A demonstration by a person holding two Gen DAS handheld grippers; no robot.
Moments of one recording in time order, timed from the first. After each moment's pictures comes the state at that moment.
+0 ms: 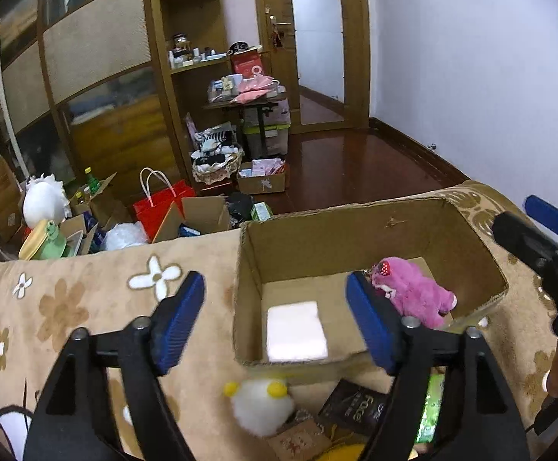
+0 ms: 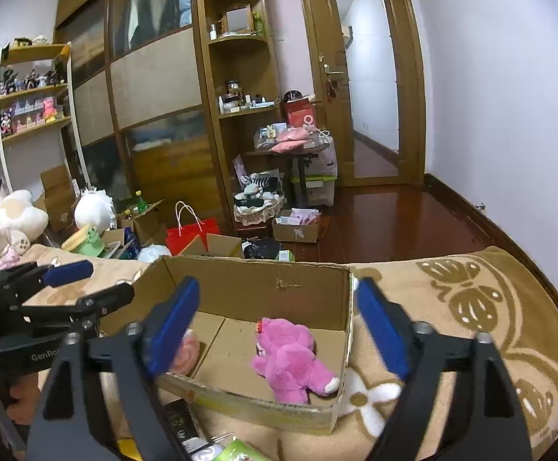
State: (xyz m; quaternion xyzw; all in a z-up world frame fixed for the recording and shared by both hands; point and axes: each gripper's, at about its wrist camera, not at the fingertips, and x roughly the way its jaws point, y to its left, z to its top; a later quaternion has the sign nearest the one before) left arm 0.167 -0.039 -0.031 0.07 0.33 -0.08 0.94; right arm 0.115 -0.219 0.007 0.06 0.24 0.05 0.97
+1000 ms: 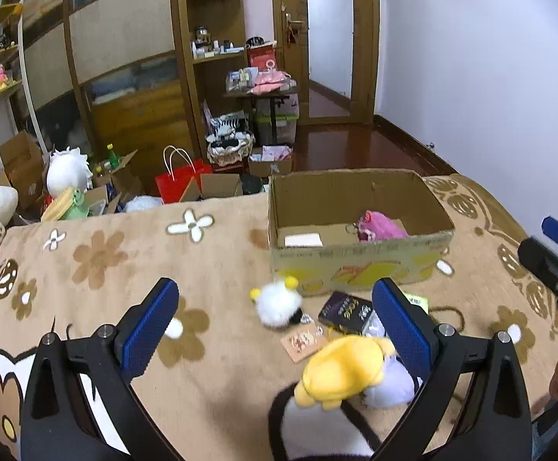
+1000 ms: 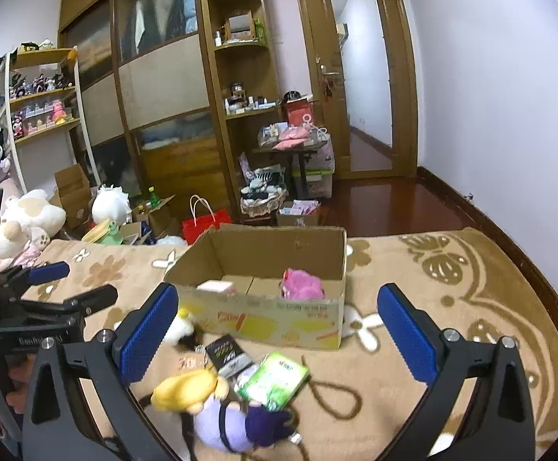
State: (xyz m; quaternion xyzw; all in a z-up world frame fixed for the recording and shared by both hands) left arm 0.047 0.004 0.009 0.04 0.35 -0.07 0.93; right arm -0.004 -0.207 0.045 0.06 0.26 0.05 0.96
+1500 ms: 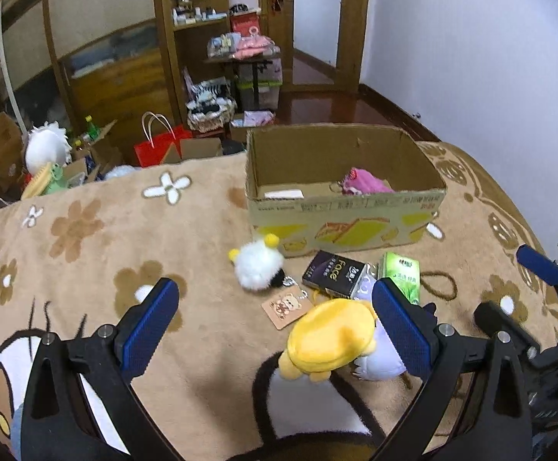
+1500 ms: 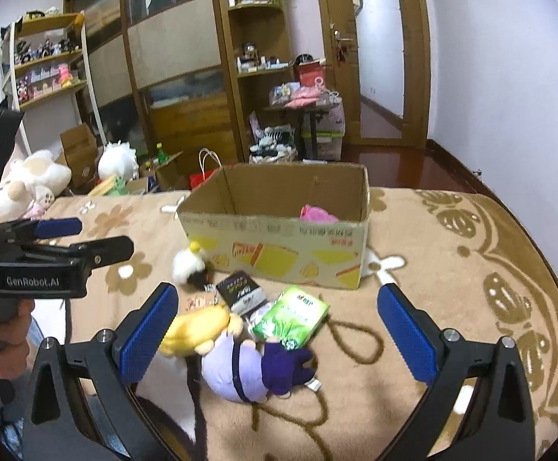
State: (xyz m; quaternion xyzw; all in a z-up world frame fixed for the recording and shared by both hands) left arm 0.054 -0.002 -0.023 0.04 0.42 -0.10 0.90; right arm -0.019 -0.180 -0.002 0.03 0.33 0.07 0.94
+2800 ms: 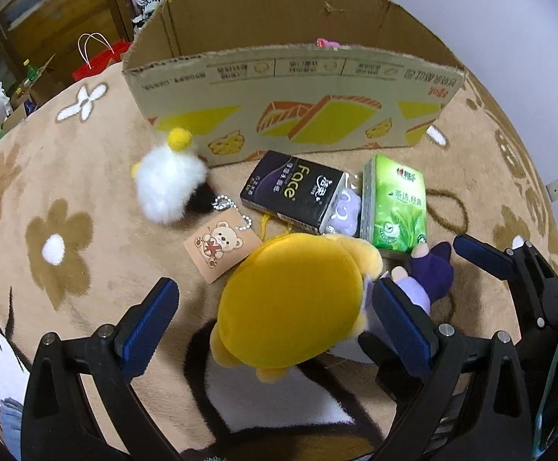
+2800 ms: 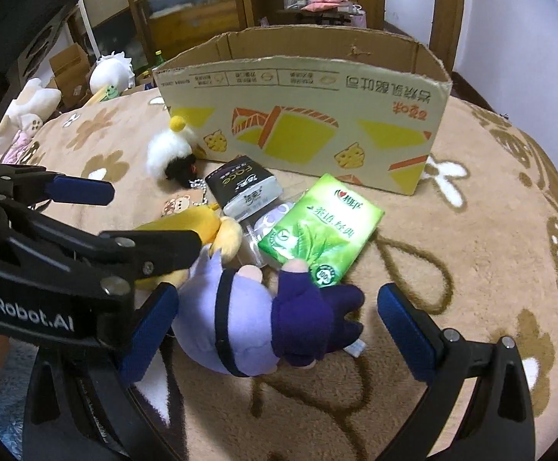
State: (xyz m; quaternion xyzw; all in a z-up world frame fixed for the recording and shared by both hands) left arm 0.096 -0.051 -0.117 0.06 0.58 -0.15 0.80; right arm 0.028 -0.152 -0.101 0.01 0.48 0.10 0.87
